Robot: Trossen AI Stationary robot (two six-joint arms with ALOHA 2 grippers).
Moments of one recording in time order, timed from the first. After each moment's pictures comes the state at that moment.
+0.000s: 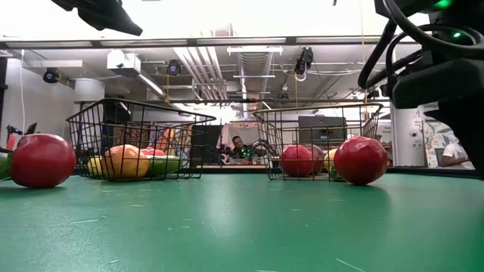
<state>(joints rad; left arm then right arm) -0.54 1.01 0.82 -0.51 -0.65 -0.28 0.48 1.76 1.08 -0.99 -0.06 1.61</state>
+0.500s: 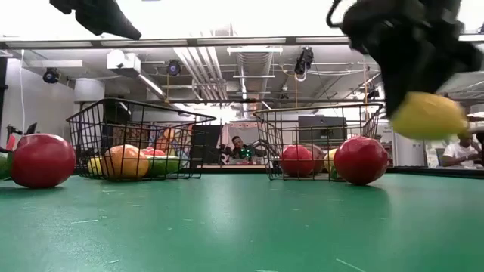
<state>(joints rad) -0.54 1.01 0.81 -0.51 -0.65 -0.34 0.44 1.64 1.19 -0.99 0.24 1.47</state>
